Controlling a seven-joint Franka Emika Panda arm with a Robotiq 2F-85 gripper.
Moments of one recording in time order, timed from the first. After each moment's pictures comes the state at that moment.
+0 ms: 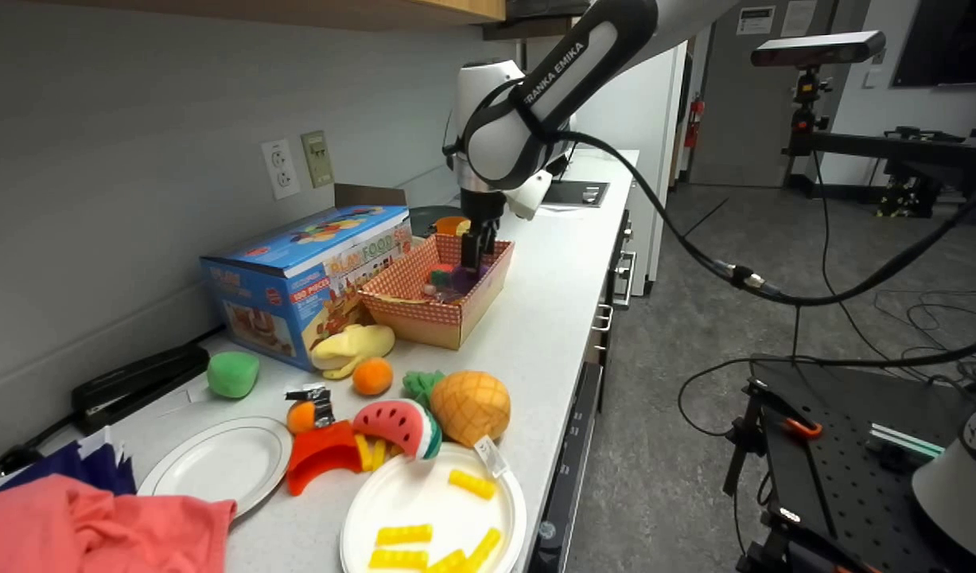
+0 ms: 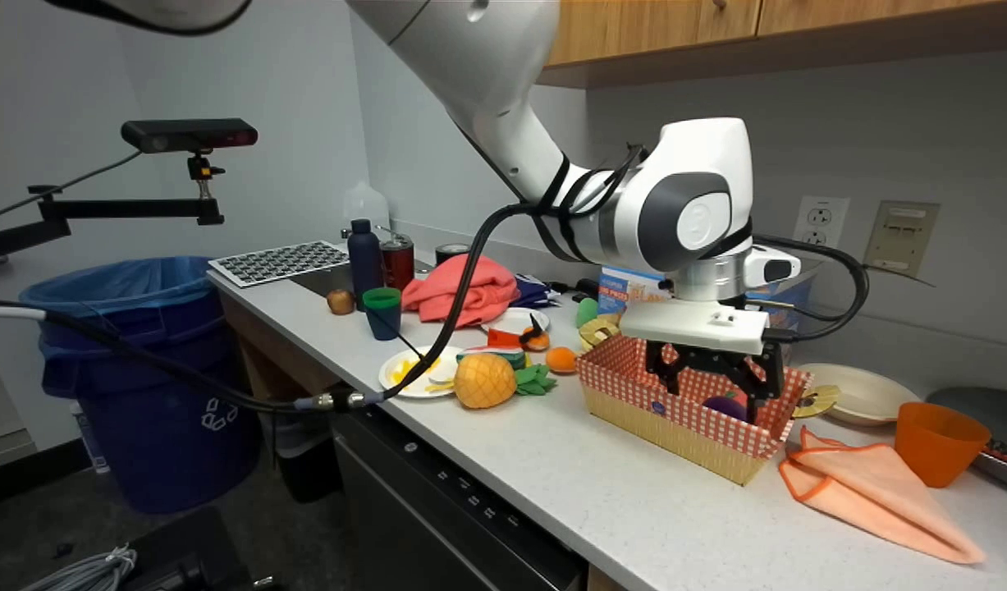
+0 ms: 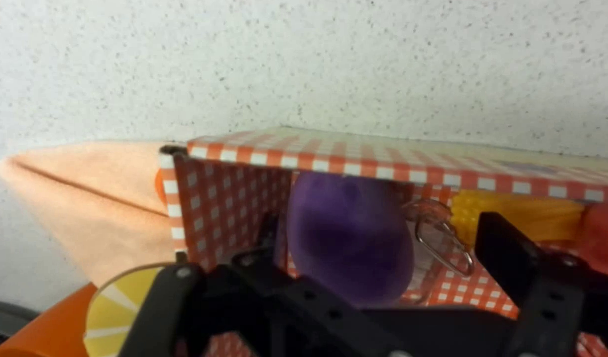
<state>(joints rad) -0.15 0.53 -0.11 -1.76 -0.09 2.46 -0.28</state>
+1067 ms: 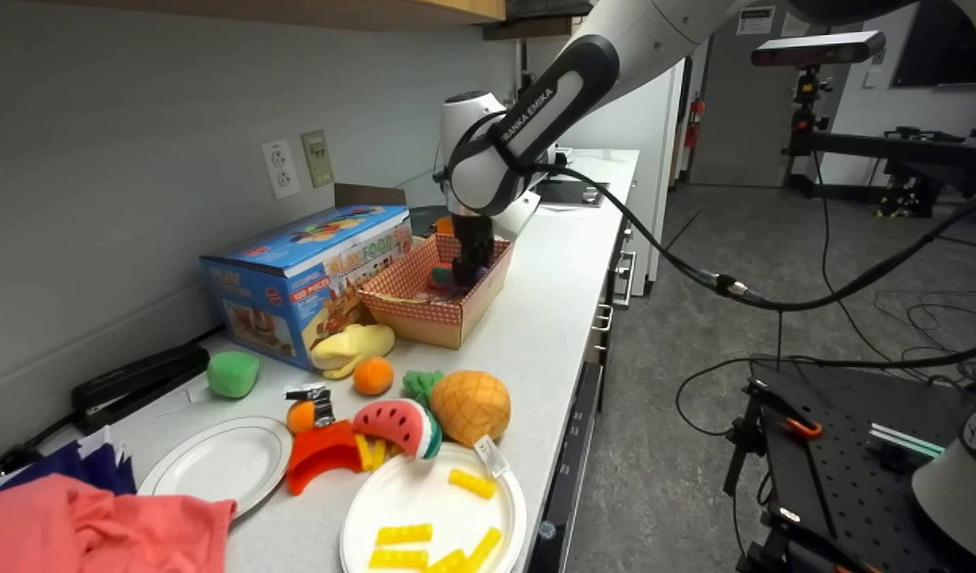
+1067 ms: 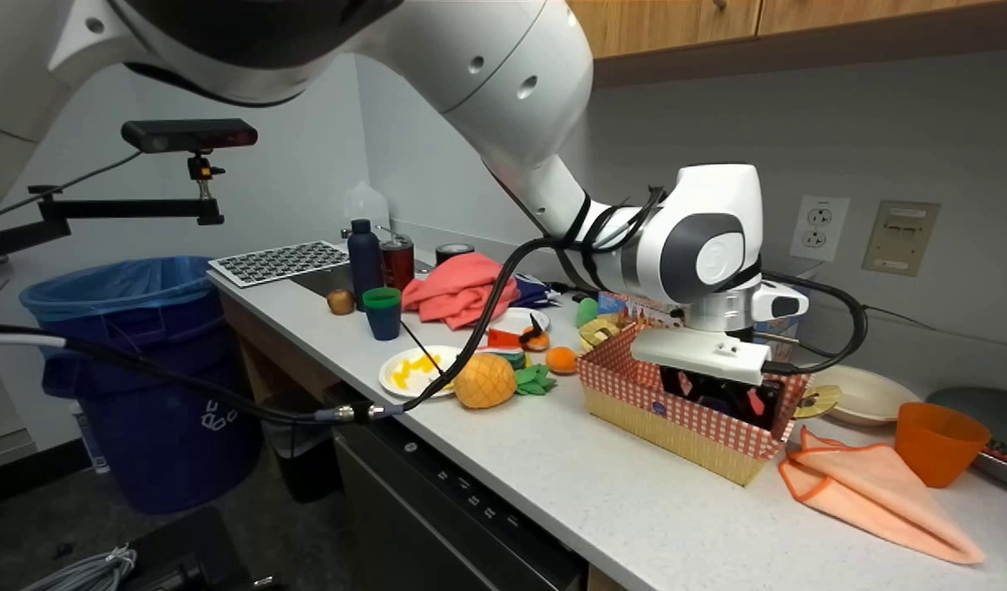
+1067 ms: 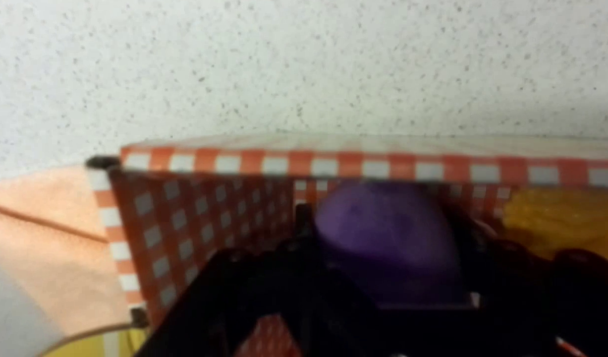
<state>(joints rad) -0.15 0.68 -0.11 -1.61 -0.09 2.41 -0.20</state>
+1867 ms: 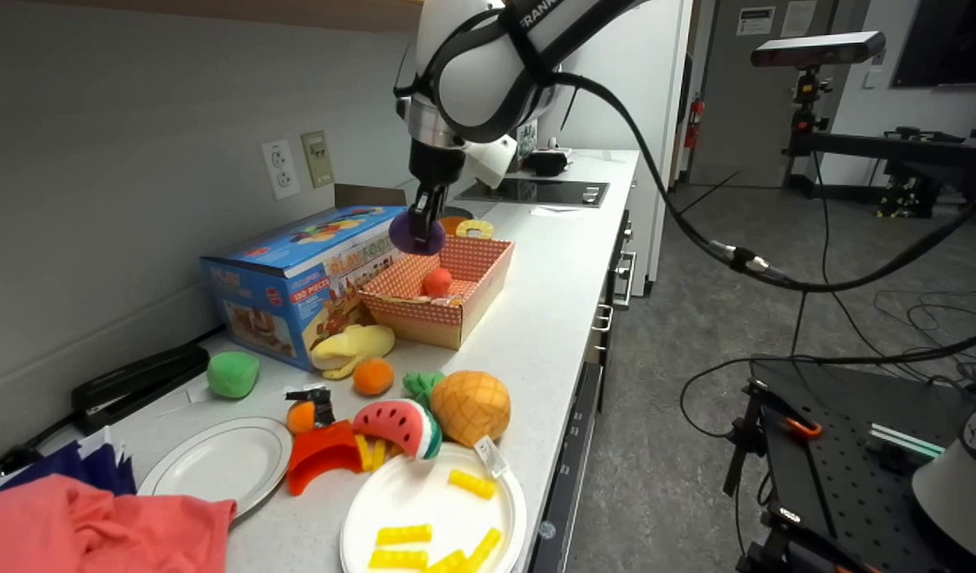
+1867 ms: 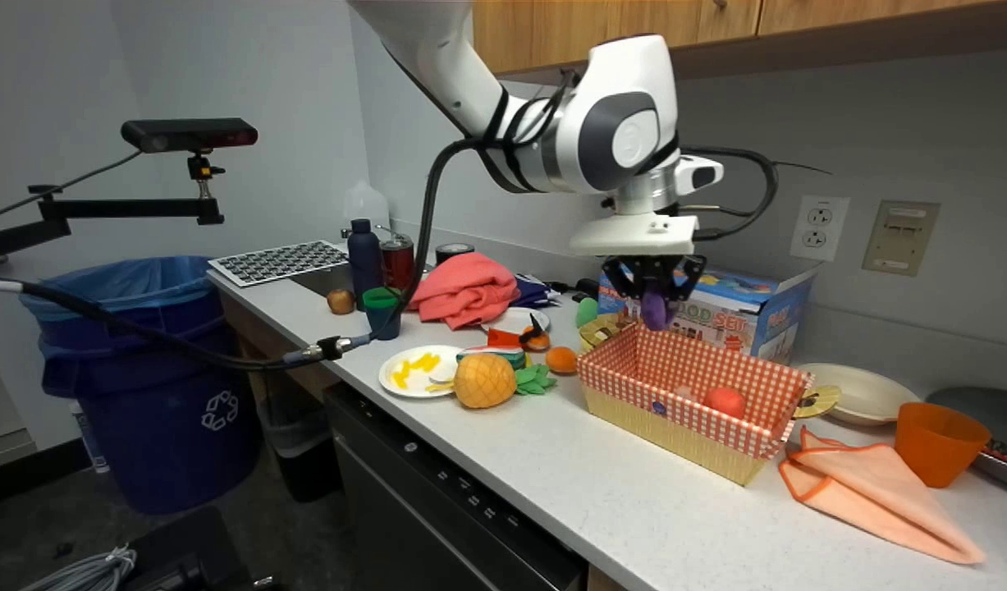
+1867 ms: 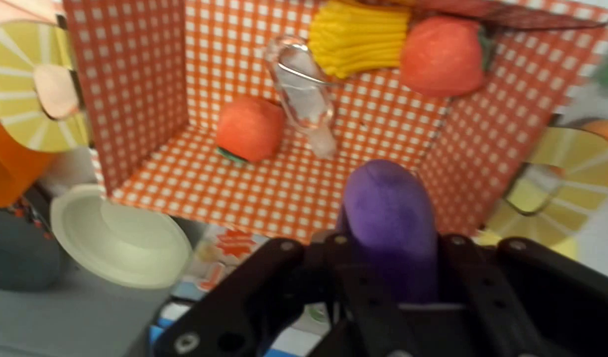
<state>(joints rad) -0.11 0.40 0.02 -1.77 -0.09 2.51 -0.27</state>
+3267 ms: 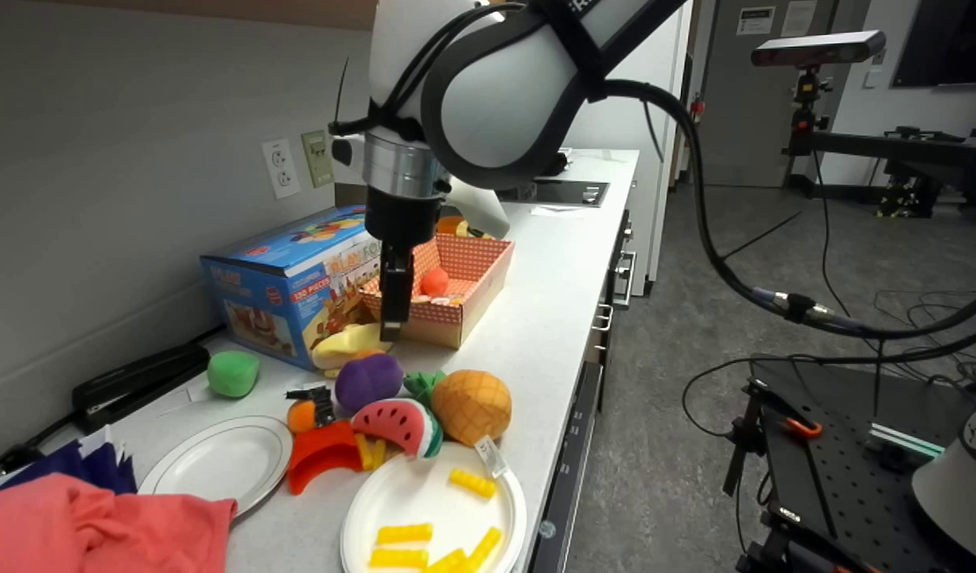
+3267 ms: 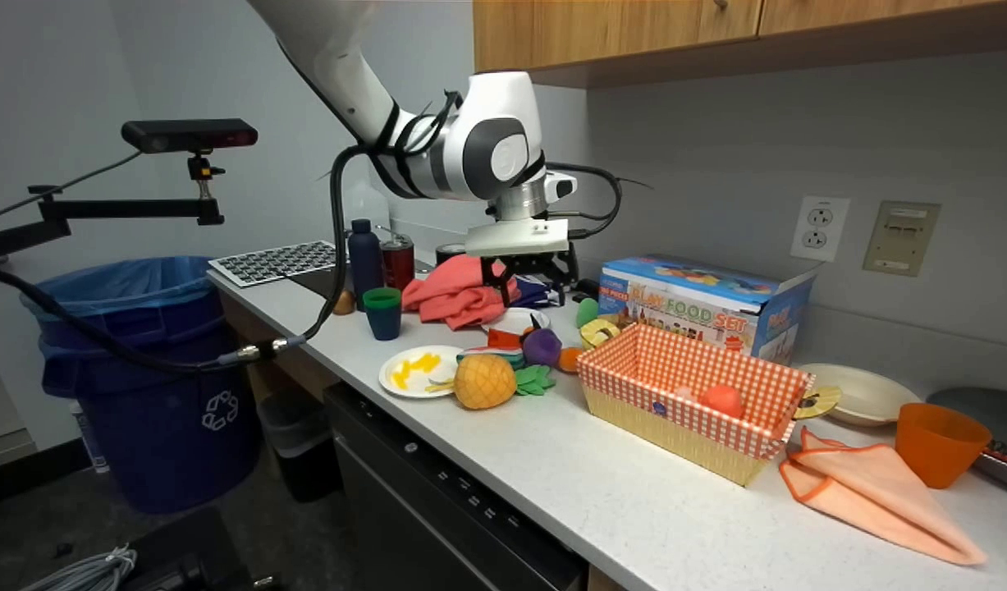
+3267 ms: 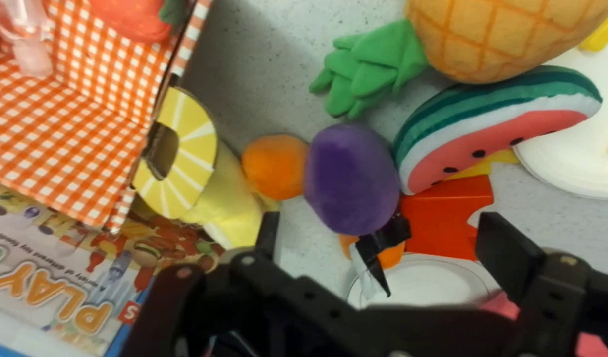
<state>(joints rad) 0.01 0.30 0.15 -1.96 -0.08 2.55 -0.40</state>
